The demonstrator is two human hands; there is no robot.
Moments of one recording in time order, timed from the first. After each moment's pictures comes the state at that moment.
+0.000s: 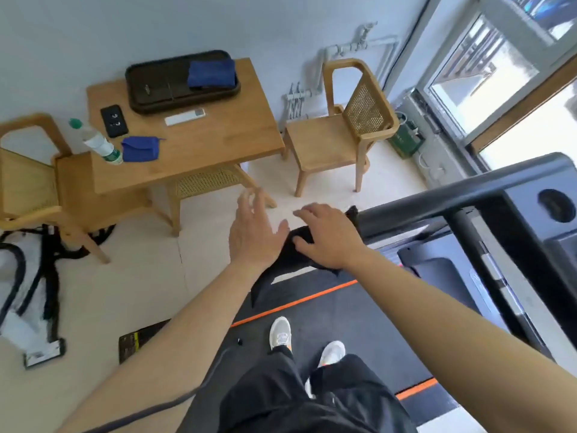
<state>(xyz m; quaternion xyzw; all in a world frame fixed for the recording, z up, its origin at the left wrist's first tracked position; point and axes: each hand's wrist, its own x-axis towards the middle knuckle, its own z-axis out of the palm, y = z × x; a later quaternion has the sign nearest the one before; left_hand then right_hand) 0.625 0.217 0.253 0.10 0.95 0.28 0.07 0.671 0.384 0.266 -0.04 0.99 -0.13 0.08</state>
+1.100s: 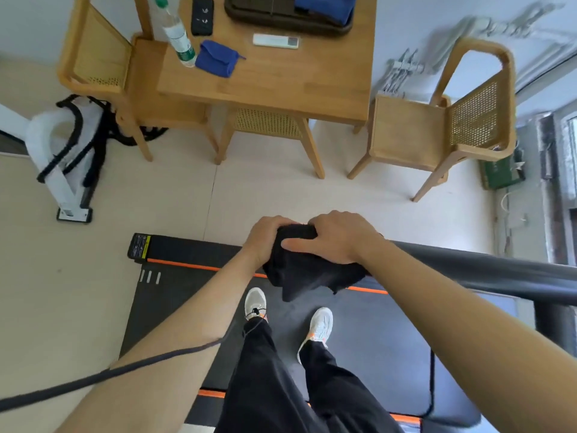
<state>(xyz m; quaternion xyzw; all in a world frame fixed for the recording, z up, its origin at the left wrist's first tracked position) 0.633 0.178 0.159 -0.16 0.75 0.58 0.27 0.601 0.342 0.230 -0.20 0.92 -0.05 0.35</state>
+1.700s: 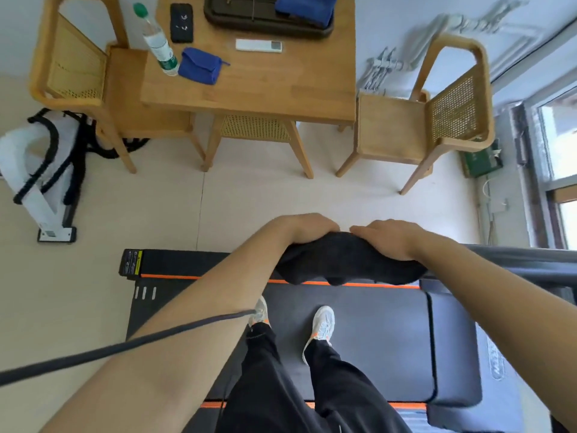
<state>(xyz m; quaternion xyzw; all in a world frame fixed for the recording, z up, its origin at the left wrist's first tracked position) 0.578 0.214 0.206 0.01 0.71 0.41 0.57 0.588 0.400 0.247 -0.07 0.88 -0.03 0.47</state>
